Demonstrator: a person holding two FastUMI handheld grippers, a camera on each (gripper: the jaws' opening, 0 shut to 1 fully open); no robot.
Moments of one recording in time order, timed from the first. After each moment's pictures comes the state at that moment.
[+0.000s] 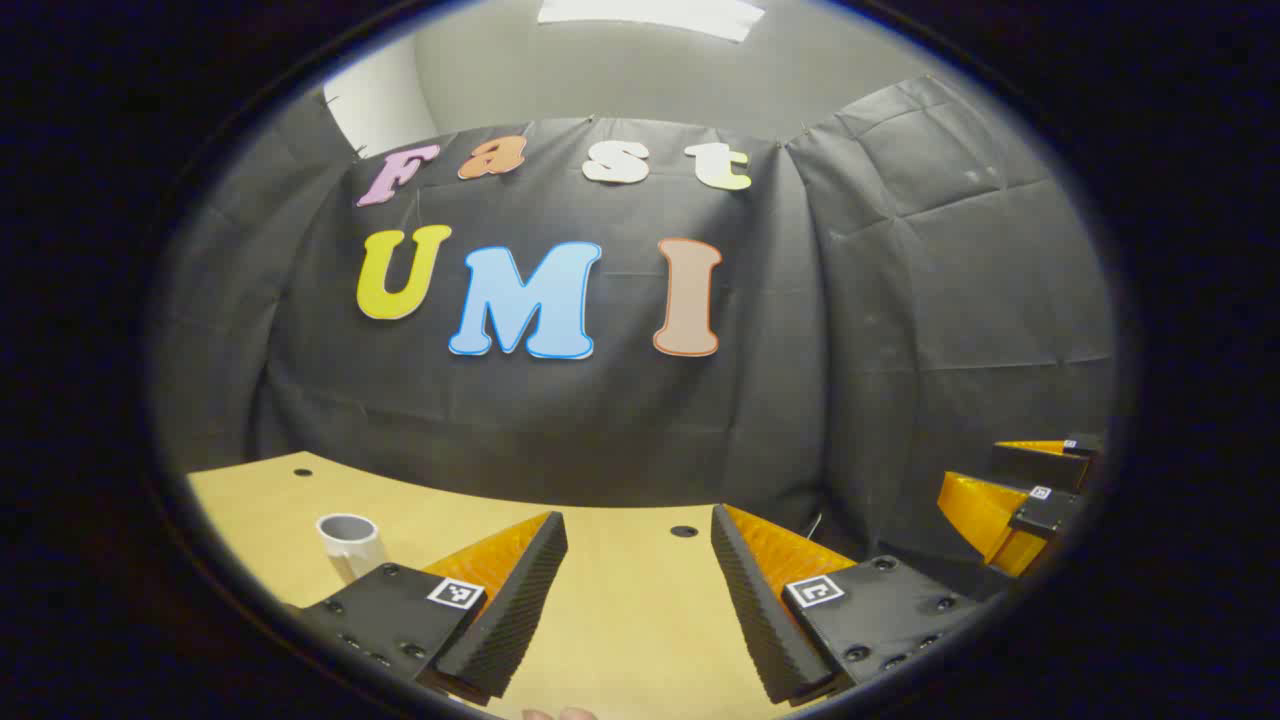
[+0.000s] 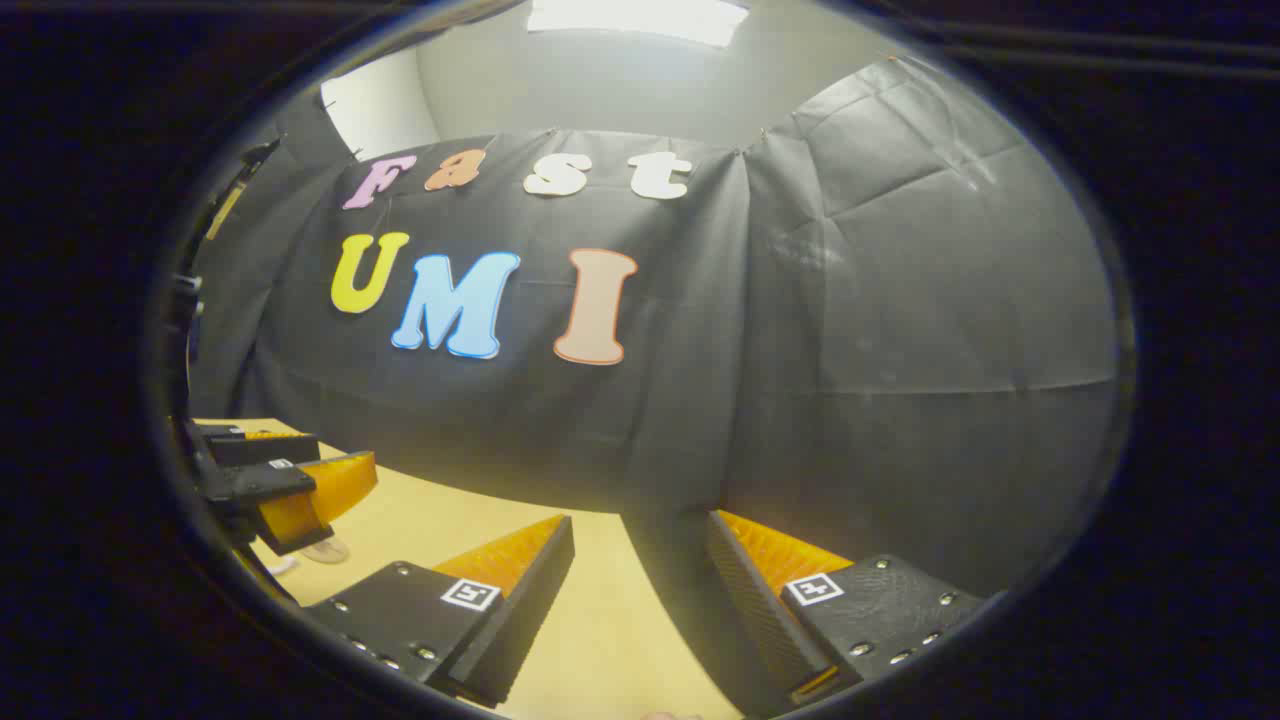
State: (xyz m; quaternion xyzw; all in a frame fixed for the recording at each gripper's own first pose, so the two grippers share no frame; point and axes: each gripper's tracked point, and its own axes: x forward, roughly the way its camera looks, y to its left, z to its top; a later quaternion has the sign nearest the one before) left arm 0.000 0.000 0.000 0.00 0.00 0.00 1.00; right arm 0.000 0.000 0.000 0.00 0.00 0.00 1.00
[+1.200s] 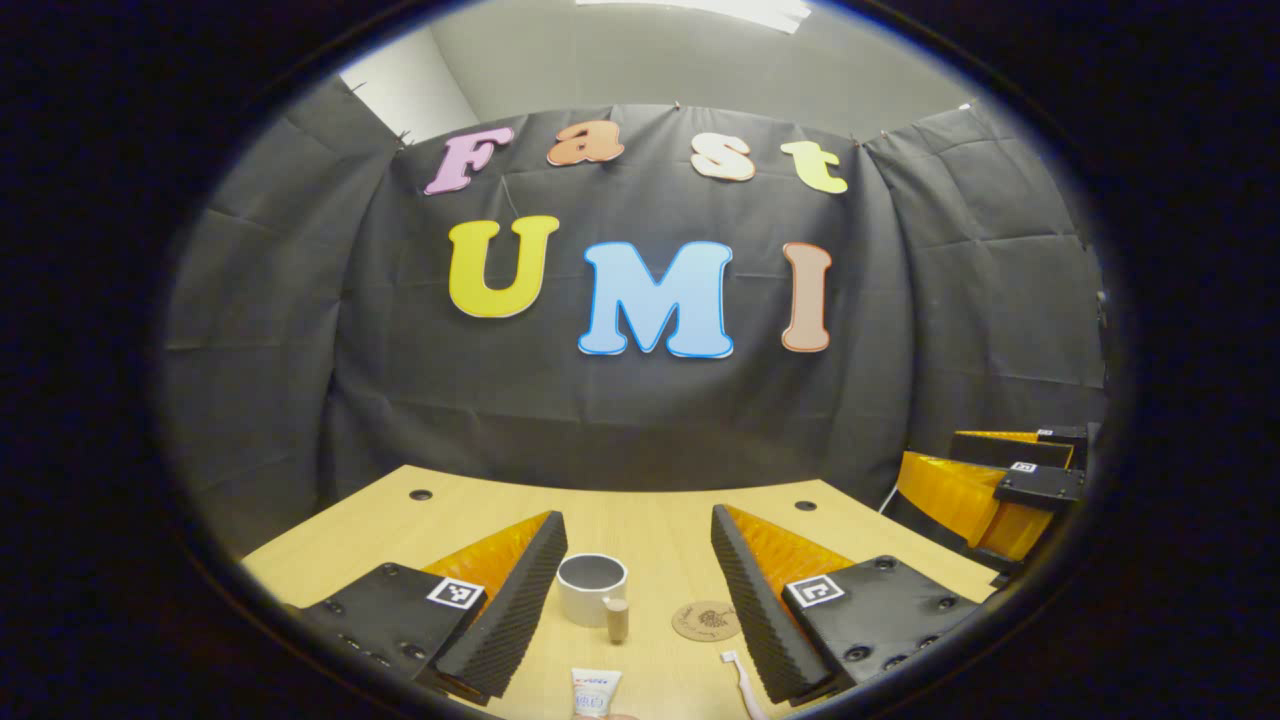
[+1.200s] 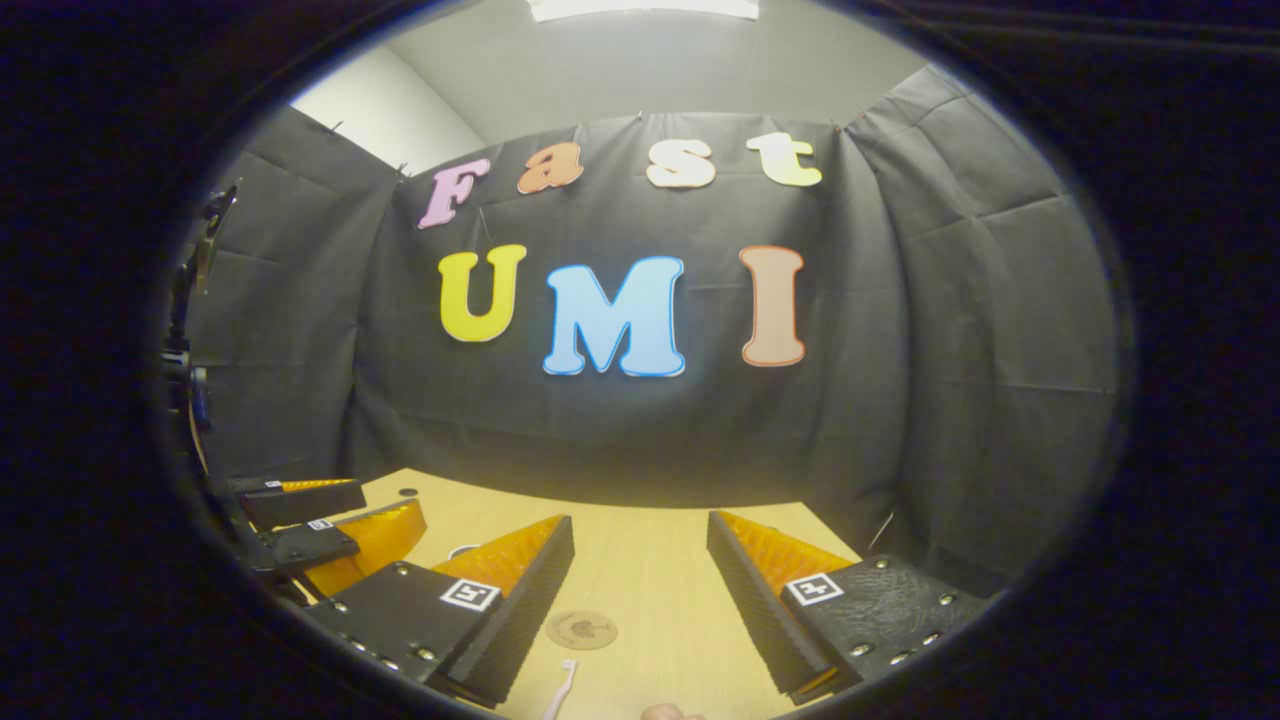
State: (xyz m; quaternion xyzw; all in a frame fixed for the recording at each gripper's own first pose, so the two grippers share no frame) left arm -0.065 0.244 0.065 0.00 0.07 0.06 1.00; right arm -0.010 0.254 0.070 0.05 0.07 0.14 0.99
